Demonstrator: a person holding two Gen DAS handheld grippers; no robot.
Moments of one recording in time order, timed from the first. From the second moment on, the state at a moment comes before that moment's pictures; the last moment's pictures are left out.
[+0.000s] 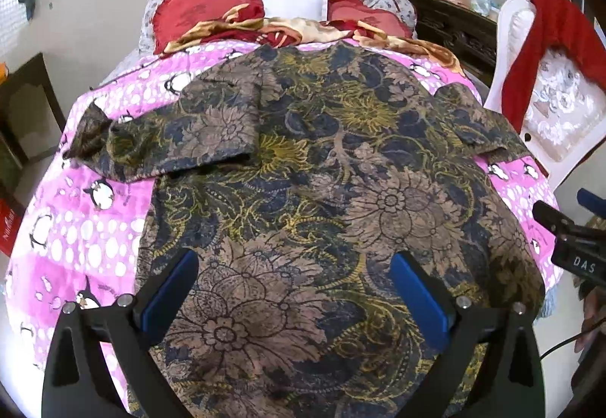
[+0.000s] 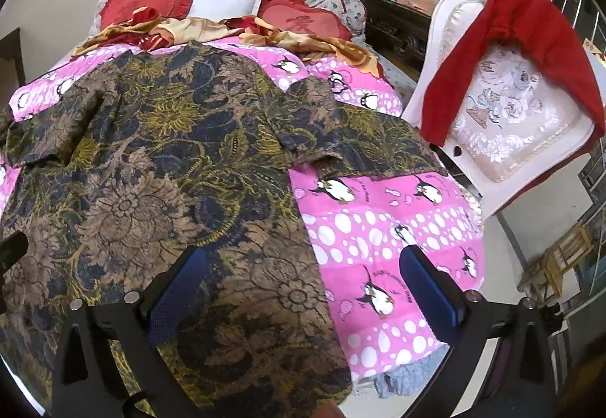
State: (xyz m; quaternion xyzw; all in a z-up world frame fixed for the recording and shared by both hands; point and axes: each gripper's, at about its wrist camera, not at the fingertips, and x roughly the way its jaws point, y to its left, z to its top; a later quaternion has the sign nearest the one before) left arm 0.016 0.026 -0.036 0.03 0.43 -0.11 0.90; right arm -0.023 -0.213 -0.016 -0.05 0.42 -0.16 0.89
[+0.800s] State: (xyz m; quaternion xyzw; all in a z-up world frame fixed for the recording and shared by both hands) left arm 0.098 0.030 -0.108 0.03 0.50 -0.05 0.87; right arm 0.108 -0.190 -0.110 0.00 0.46 -0.04 0.88
